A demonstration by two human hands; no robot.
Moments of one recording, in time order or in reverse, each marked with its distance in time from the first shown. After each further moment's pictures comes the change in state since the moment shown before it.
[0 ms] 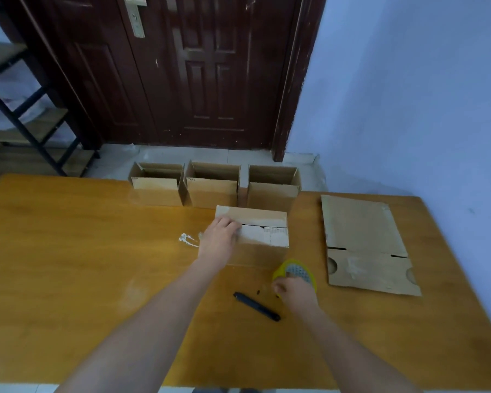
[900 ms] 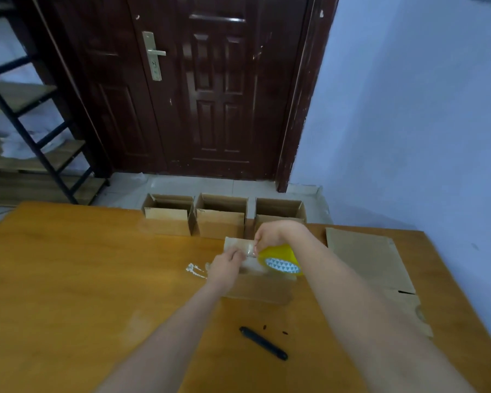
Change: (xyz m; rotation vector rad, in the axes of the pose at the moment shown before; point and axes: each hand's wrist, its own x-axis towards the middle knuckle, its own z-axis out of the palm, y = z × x) left_hand 0.004 0.011 -0.028 -0.625 -0.144 -0.396; right_hand 0.082 -0.123 -0.193 -0.129 -0.387 -0.109
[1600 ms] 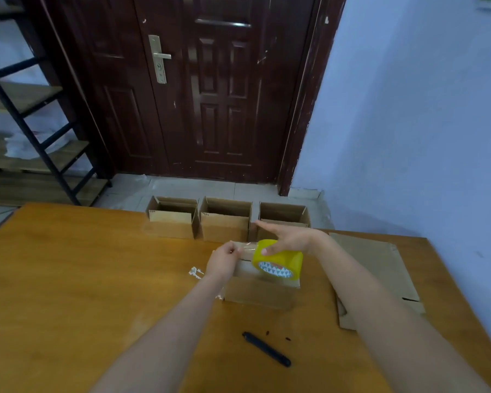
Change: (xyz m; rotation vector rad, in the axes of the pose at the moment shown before) left_hand 0.022 0.001 -0.015 -0.095 0.041 -0.084; right_hand -0.014 0.029 0.003 0.436 -0.011 -0.214
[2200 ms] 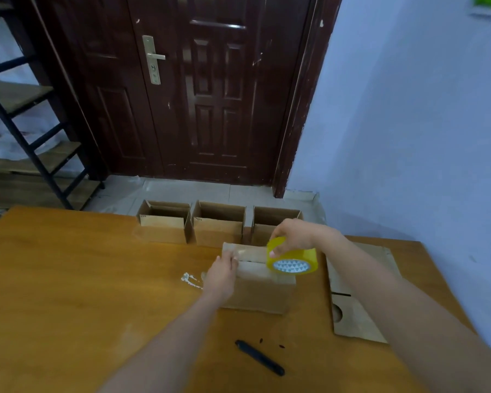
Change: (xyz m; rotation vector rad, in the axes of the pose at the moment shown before) left_hand -0.005 -0.011 0.018 0.297 0.069 0.138; right_hand -0.016 -0.002 -0.031 -0.483 0.165 0.041
